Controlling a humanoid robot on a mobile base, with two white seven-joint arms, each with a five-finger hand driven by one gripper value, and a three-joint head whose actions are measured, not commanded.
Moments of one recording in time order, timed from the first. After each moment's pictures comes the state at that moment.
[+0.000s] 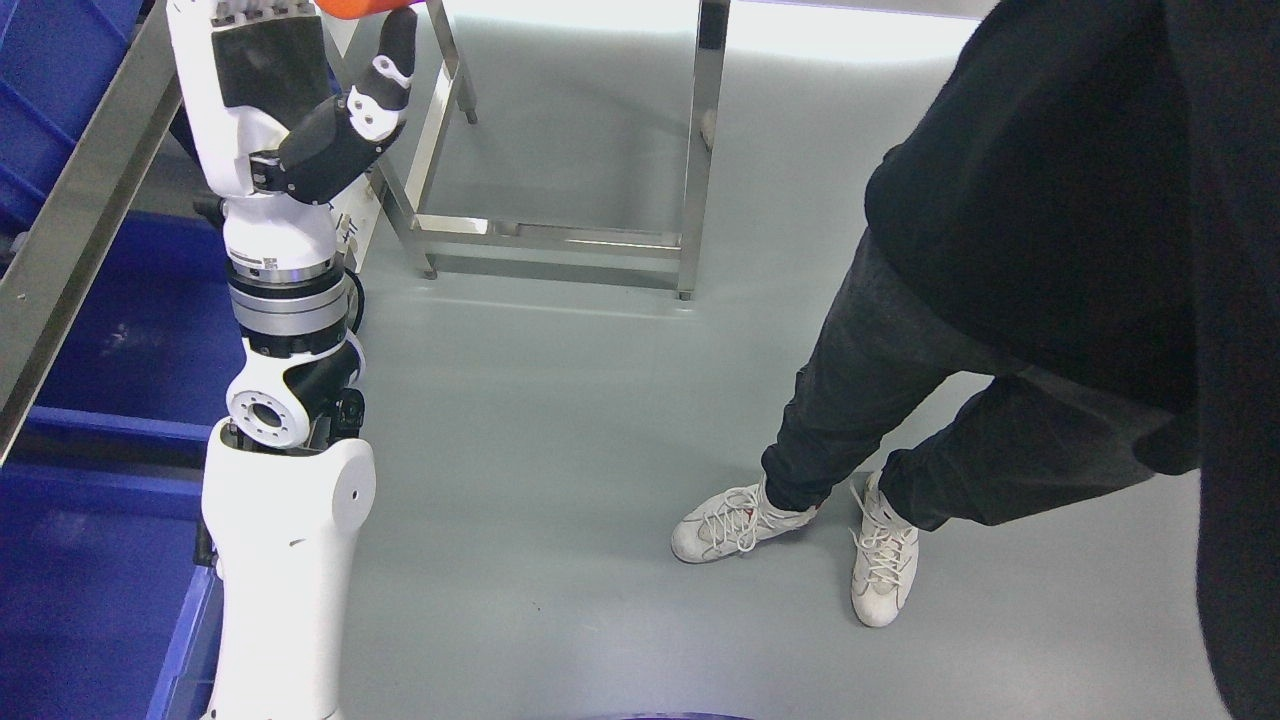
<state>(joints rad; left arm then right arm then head) -0.42 0.00 -0.09 -1.70 0.24 -0.67 -0.20 0.00 0.00 0.00 0.00 0.00 -0.02 -0.03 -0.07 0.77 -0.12</state>
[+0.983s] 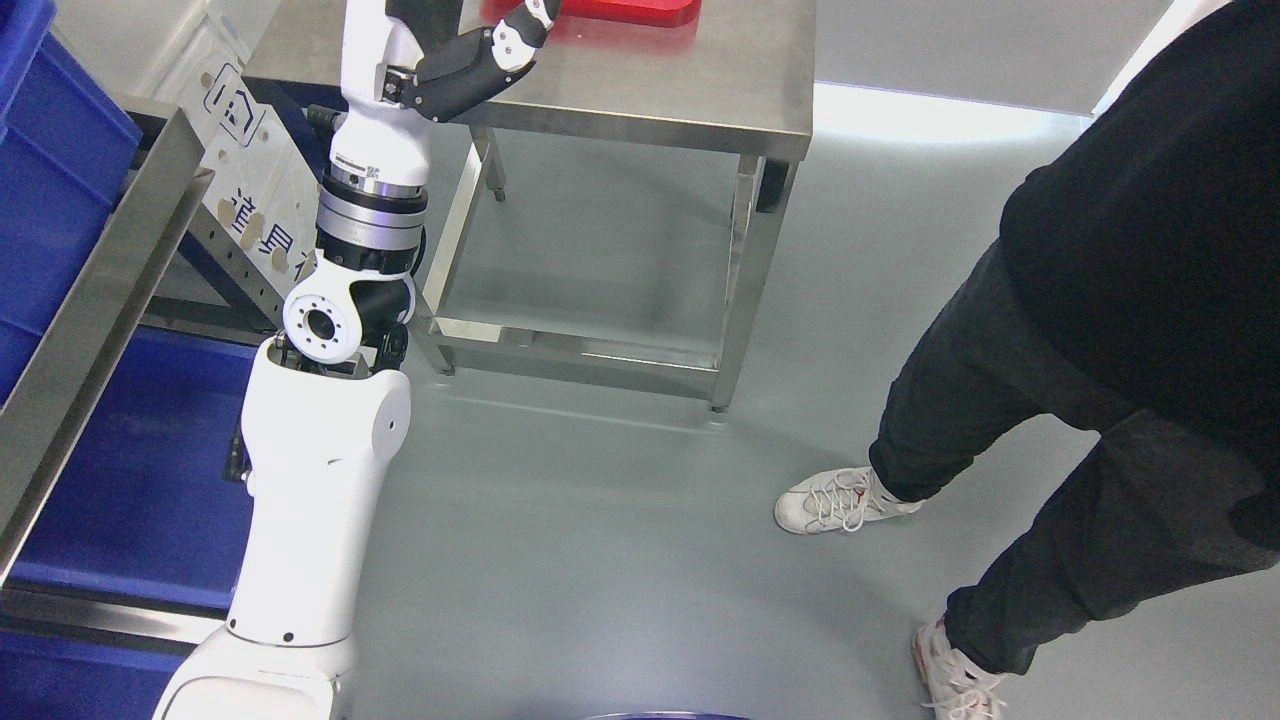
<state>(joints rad) -0.62 0.00 -0.19 -1.48 0.22 -0.51 -0.25 0.00 0.00 0.00 0.00 0.00 -0.02 -0.03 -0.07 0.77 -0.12</state>
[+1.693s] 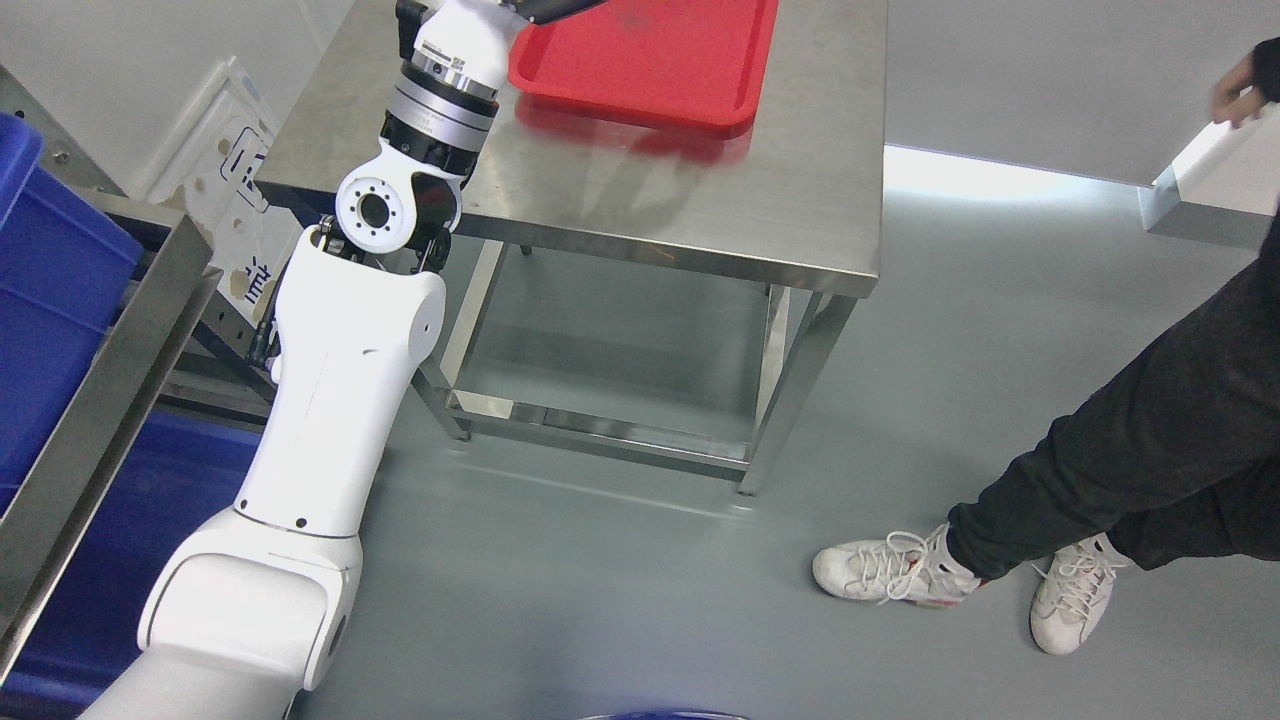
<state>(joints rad) -0.85 0.00 -0.32 -1.24 0.24 -0.43 -0.25 0.00 0.00 0.00 0.00 0.00 -0.02 -0.03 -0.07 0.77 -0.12</state>
